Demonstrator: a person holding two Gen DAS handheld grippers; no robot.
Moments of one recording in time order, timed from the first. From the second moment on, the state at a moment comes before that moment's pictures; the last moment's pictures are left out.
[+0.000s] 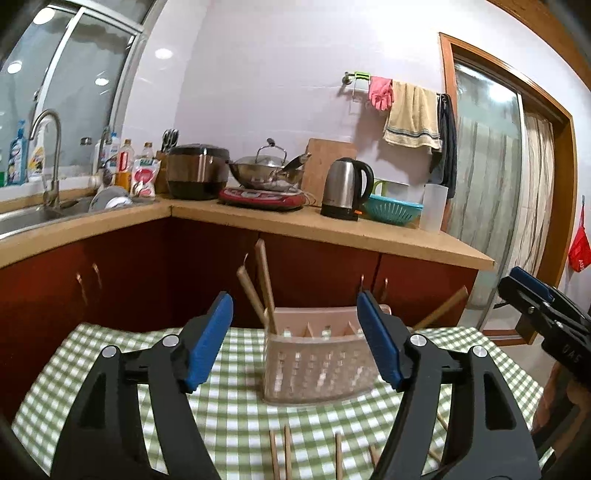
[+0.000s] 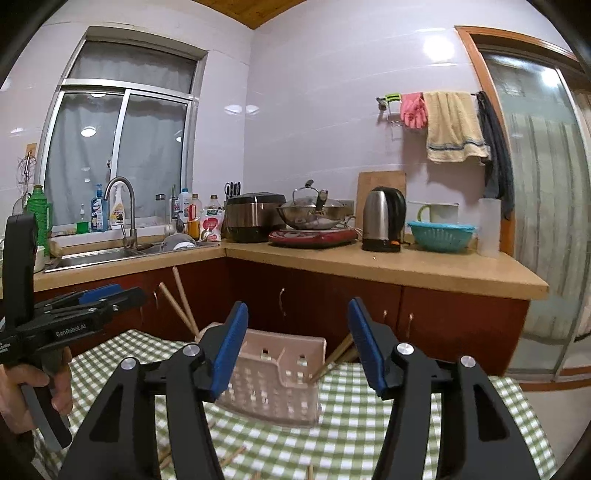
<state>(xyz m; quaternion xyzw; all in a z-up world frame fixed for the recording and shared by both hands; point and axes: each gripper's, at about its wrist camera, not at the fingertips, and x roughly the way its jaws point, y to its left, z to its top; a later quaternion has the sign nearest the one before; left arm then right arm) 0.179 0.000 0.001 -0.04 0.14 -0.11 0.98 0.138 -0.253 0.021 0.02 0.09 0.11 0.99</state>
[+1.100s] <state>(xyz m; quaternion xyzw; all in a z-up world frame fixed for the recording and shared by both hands) 0.062 0.018 -0.156 -0.03 0.30 -0.05 0.95 0.028 -0.266 -0.155 0.01 0.27 0.09 0.96</state>
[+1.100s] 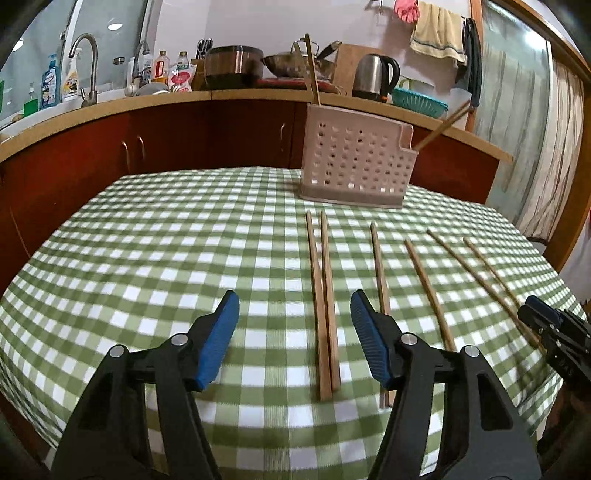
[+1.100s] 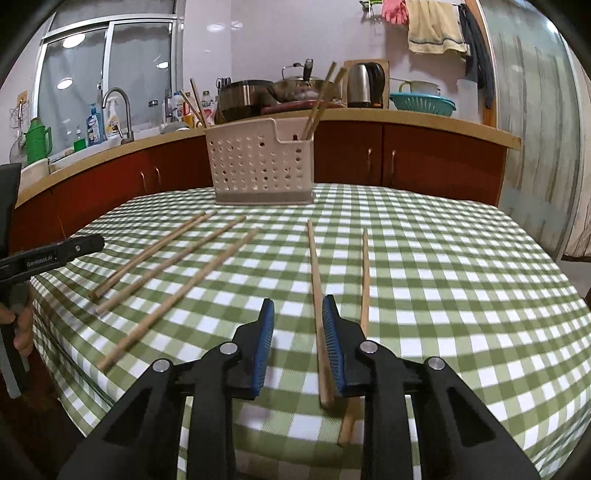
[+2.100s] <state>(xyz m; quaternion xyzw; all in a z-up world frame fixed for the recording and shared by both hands) 0.066 0.012 -0.182 -0.01 0.34 -0.06 0.94 0.027 -0.276 -0.173 0.02 0.30 0.09 0.95</state>
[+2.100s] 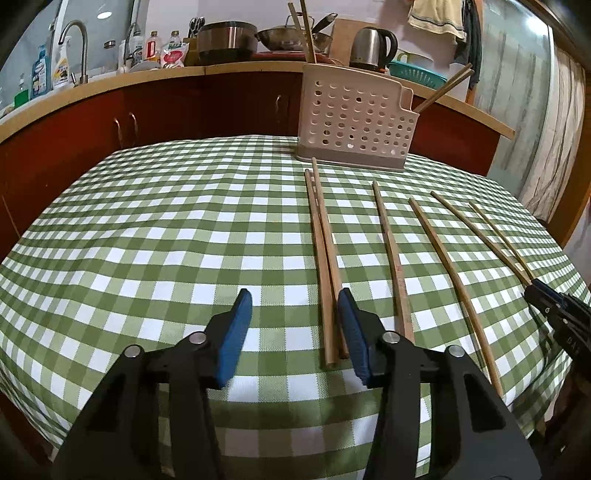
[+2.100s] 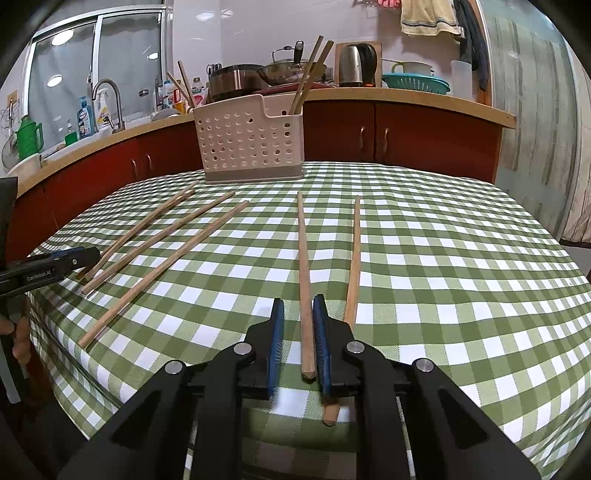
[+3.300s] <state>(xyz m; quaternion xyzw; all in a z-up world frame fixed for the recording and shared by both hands) 0.034 0.016 -0.140 0.04 0.26 -0.07 0.96 0.010 -0.279 -0.127 0.04 0.24 0.09 0.96</state>
